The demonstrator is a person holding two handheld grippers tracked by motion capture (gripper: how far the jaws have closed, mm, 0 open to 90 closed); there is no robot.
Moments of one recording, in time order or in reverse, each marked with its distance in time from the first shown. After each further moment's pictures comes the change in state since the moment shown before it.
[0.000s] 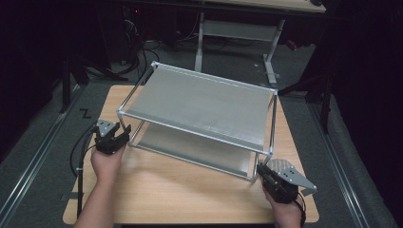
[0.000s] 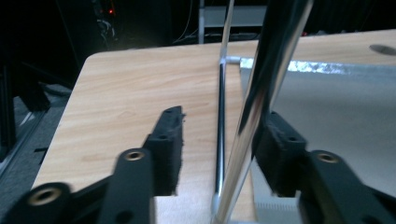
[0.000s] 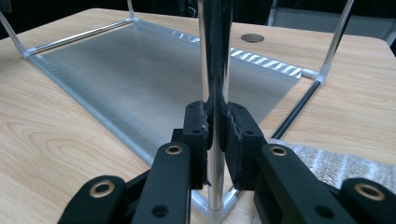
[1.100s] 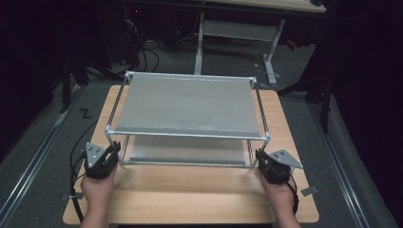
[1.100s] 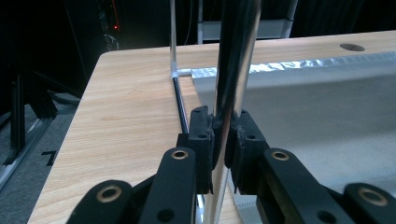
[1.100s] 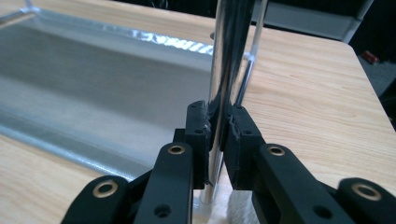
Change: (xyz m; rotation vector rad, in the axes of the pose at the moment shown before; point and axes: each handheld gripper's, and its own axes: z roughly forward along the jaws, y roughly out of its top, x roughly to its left) left arm -0.012 -0.041 -0.071 -0.070 0.002 0.012; right arm -0.009 0.028 0.047 0.072 -0.133 -0.040
